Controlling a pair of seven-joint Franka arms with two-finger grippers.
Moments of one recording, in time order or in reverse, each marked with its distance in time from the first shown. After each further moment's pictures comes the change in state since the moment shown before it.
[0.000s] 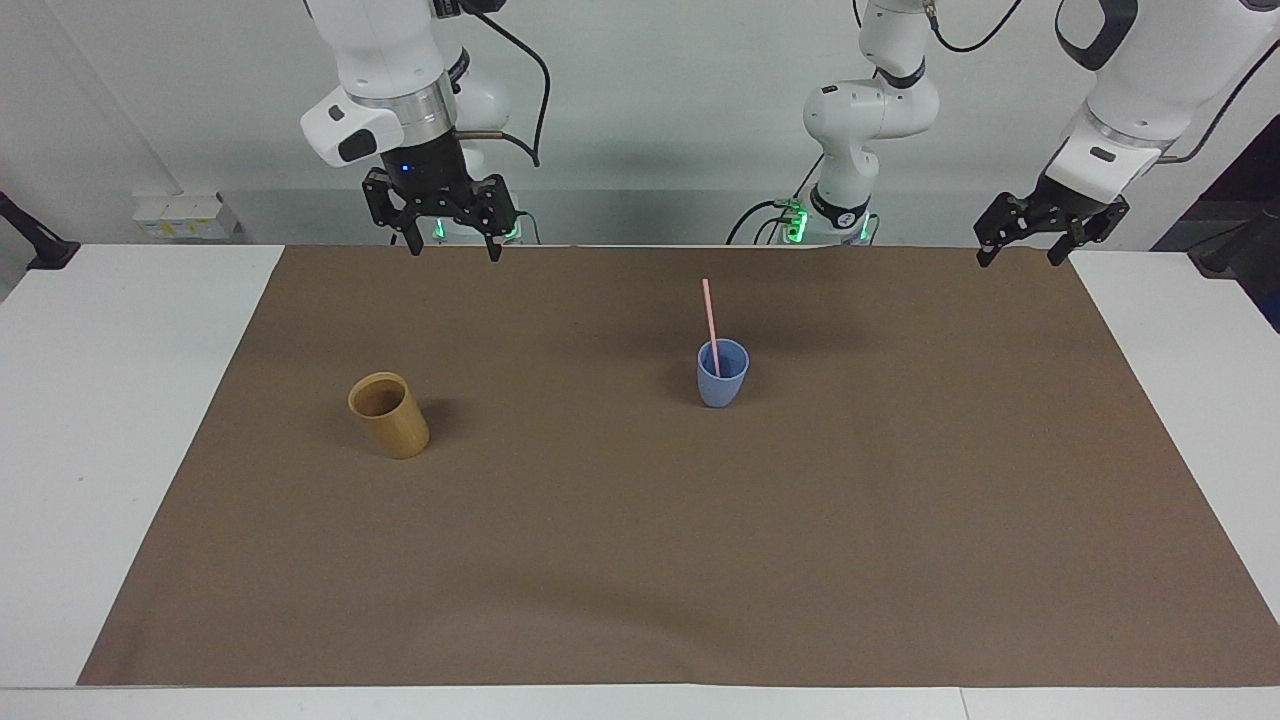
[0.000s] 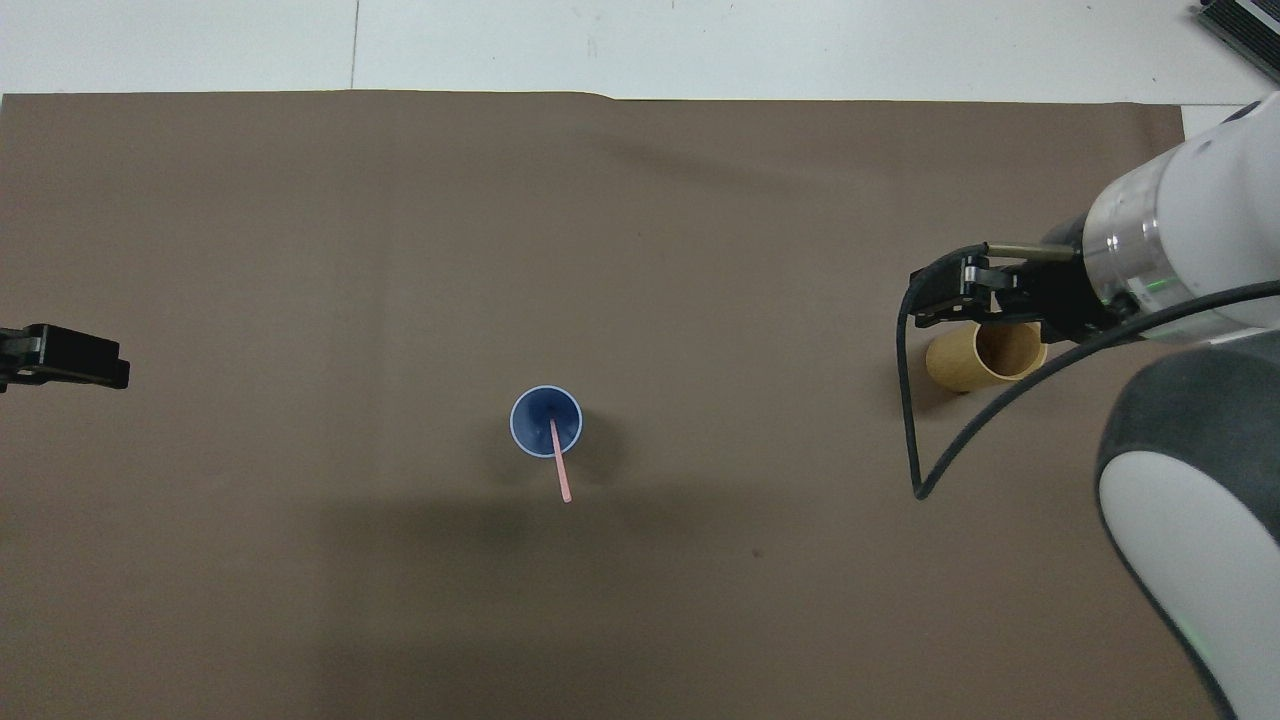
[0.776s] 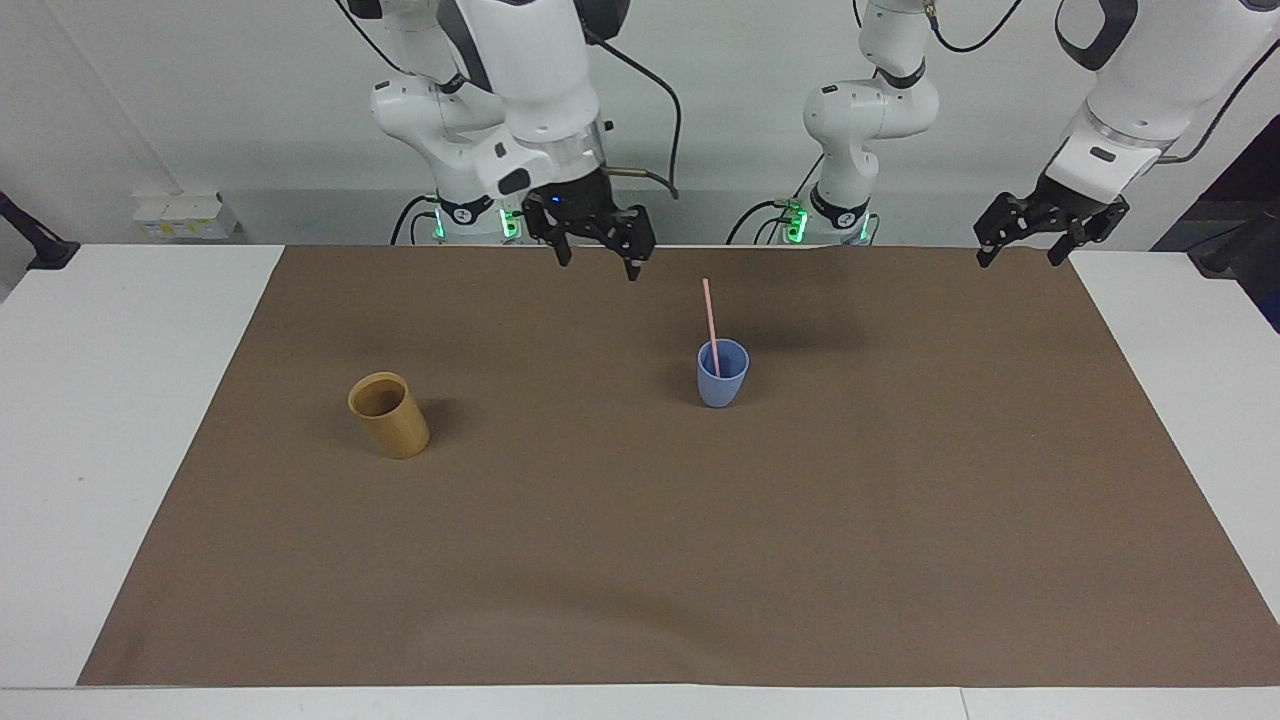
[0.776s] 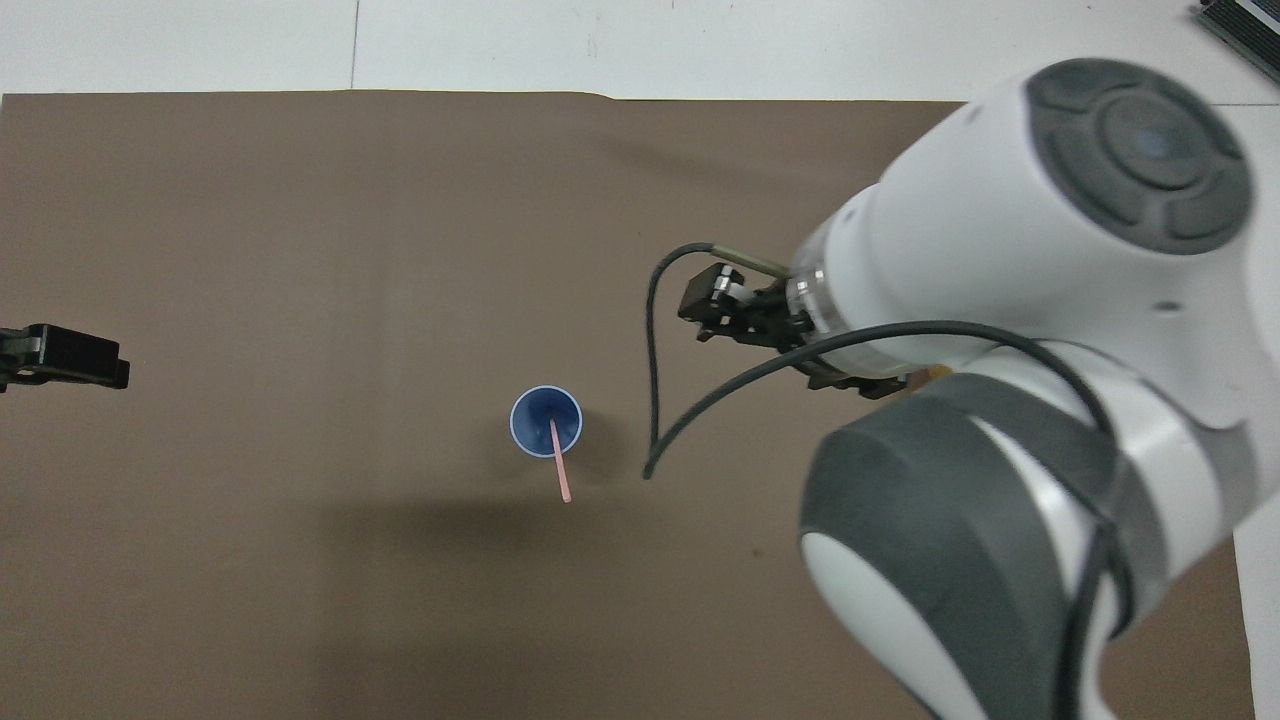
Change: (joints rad) left arm 0.000 0.000 0.000 0.000 0.000 0.000 0.000; right arm 0.171 0.062 0.004 0.002 0.091 0.093 0.426
